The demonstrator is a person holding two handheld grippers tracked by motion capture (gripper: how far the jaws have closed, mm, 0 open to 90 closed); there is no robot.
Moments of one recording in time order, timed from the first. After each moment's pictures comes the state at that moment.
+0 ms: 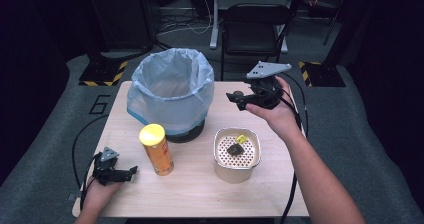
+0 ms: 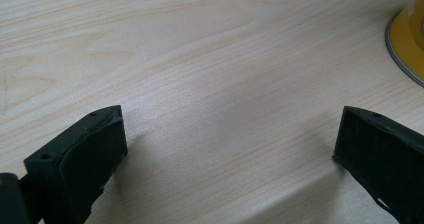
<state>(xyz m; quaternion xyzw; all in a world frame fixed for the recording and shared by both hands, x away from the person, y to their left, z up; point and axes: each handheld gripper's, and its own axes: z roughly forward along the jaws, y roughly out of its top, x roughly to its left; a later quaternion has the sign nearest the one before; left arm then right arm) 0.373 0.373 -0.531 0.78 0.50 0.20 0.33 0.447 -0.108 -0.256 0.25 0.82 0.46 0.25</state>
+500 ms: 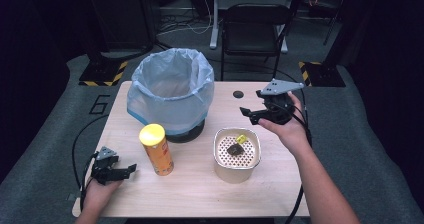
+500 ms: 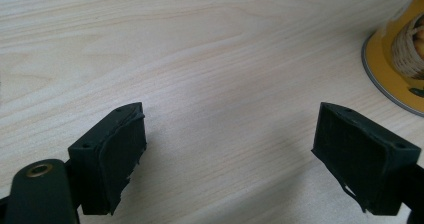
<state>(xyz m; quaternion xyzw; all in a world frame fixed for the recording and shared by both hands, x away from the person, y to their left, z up) 0.371 0.377 -0.526 0.76 0.51 0.19 0.35 0.433 -0.143 -0.295 0.29 0.81 0.44 0.25</state>
